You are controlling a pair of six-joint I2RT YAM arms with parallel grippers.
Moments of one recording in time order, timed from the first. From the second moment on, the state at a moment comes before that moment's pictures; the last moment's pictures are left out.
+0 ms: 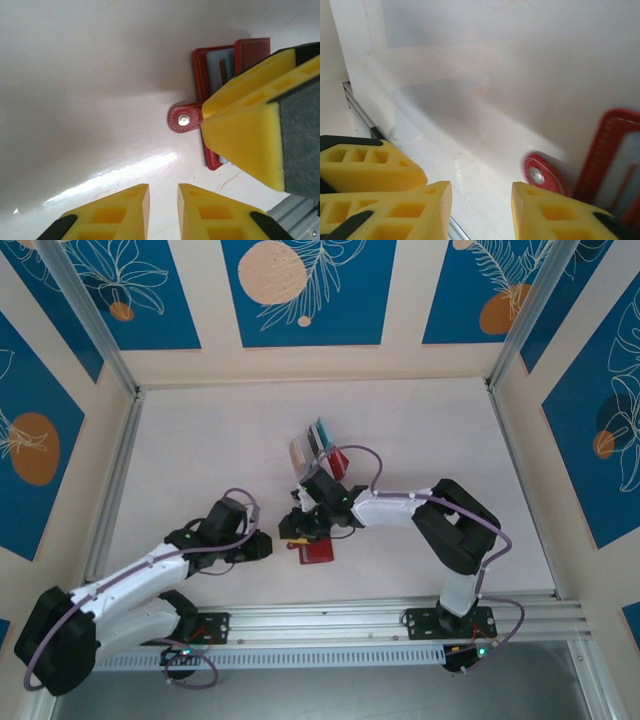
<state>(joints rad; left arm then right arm) -0.63 0.97 0.45 -0.42 0.26 -0.72 0.87 1.81 1.02 -0.17 -0.56 0.86</state>
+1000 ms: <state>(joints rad) -0.72 1.33 0.77 -0.46 0.32 -0.58 0.80 1.69 0.94 -0.52 -0.39 0.68</state>
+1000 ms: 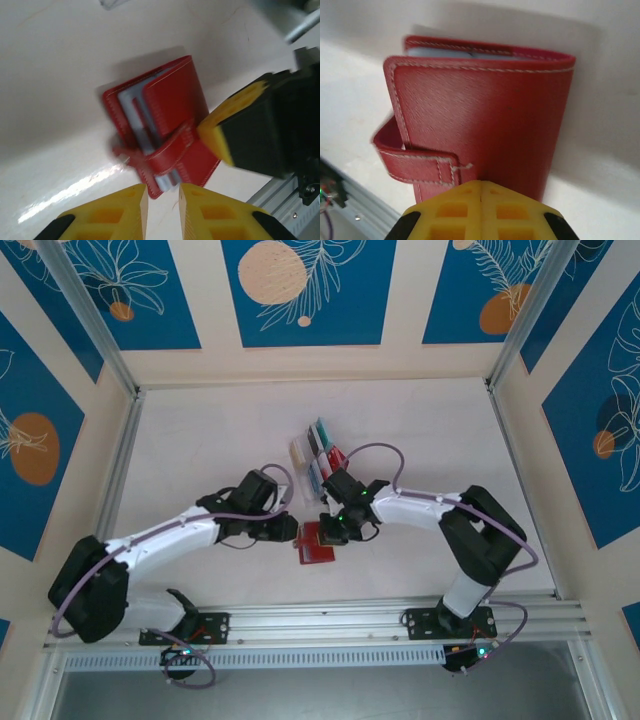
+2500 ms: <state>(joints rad) -0.74 1.55 0.64 -0.16 0.36 -0.59 0.67 1.71 0.81 -0.22 -0.75 0.65</state>
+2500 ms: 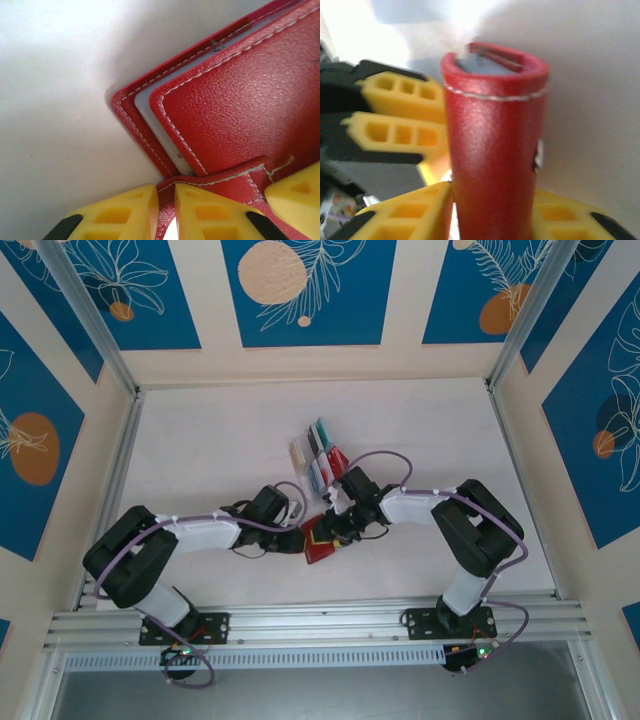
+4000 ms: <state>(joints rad) -0.59 1.28 0.59 -0.35 0.36 -0.59 0.77 1.45 1.04 -0.86 0.04 0.65</state>
